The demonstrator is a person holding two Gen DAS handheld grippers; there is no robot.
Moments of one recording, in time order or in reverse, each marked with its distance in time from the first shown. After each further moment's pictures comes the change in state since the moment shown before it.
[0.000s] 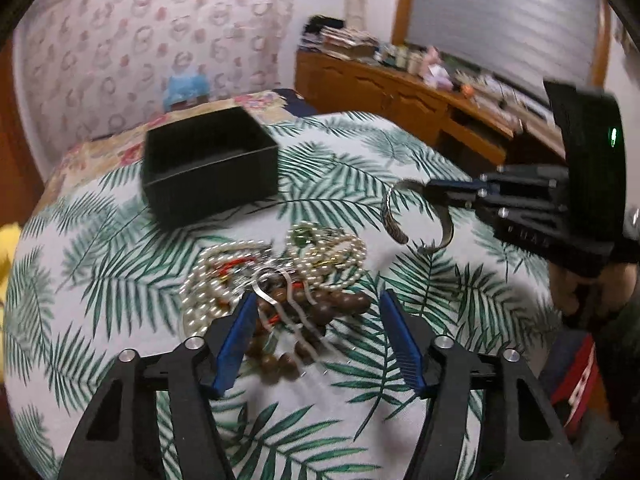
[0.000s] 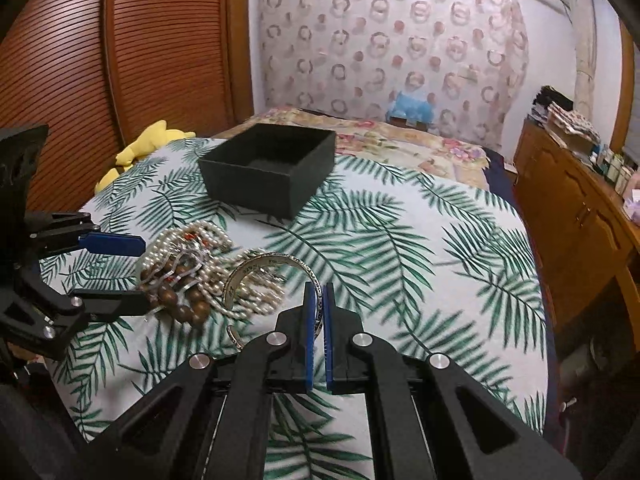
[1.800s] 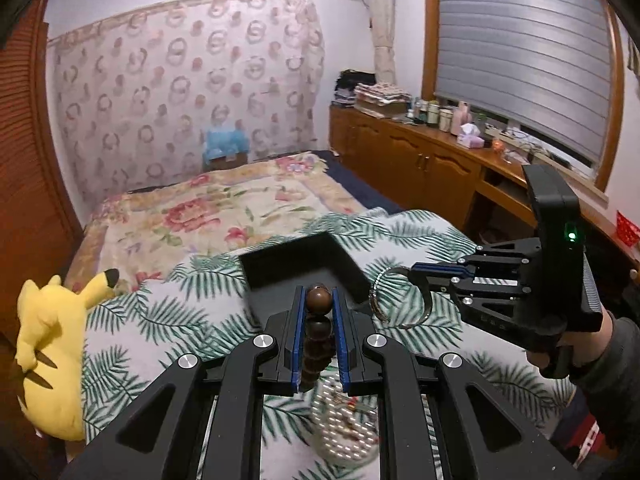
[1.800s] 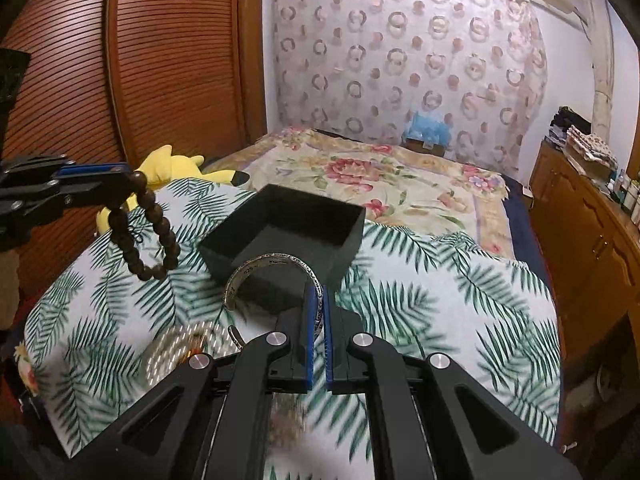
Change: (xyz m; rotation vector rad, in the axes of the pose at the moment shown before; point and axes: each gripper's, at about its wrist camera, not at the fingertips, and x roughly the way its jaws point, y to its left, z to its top) left arm -0.062 0.079 0.089 -0.039 -0.198 0.127; right arm 0.062 0.027 0.104 -0.044 -0.041 0.035
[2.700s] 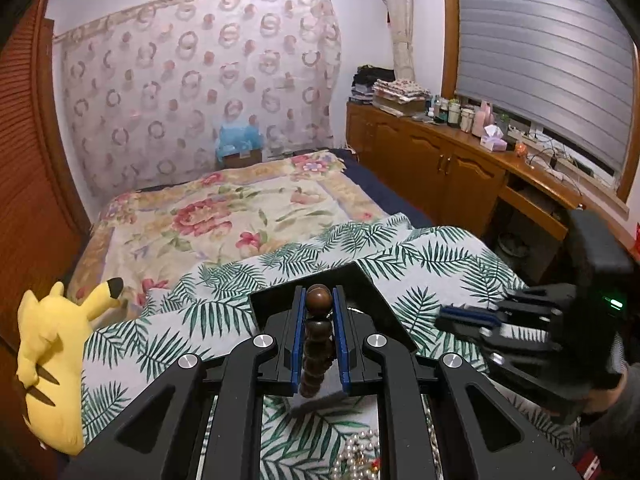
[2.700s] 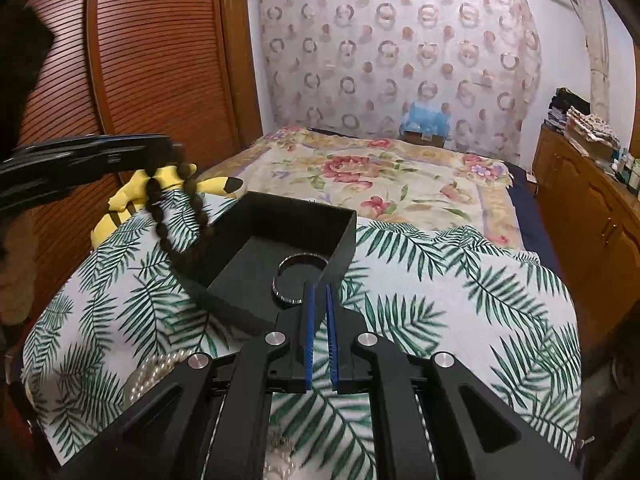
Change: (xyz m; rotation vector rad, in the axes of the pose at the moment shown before) left arm 0.055 0.011 0.039 -0.014 0.025 0.051; right arm 0.009 -0.019 -0.006 0.062 -0.016 0.034
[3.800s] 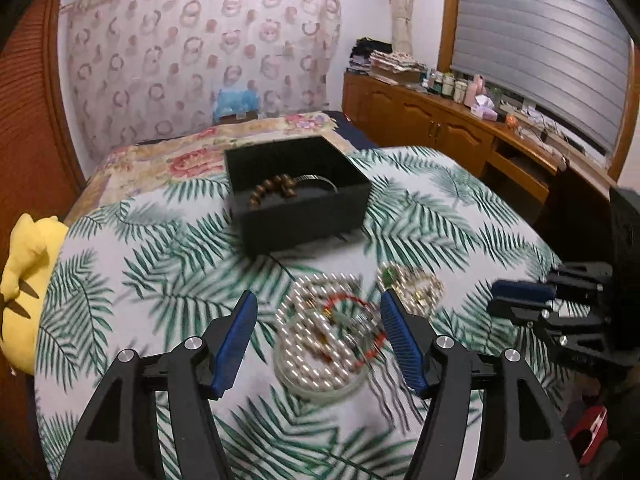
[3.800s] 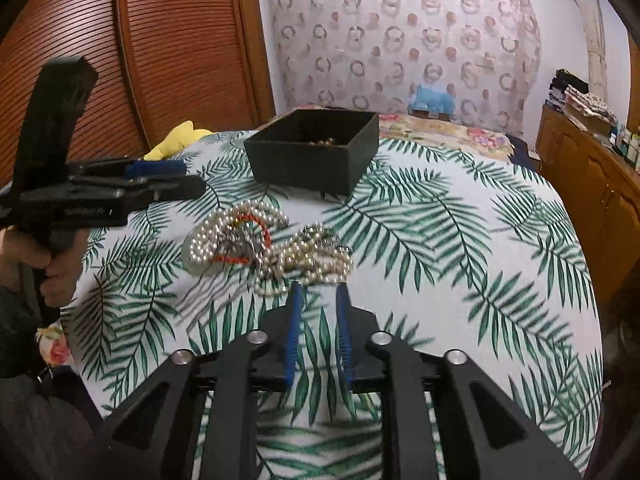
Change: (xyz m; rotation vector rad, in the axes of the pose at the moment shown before) left arm -0.037 -0.043 -0.131 -0.042 0.088 -0.025; right arm -0.074 0.035 -0.125 0.010 0.061 0.033
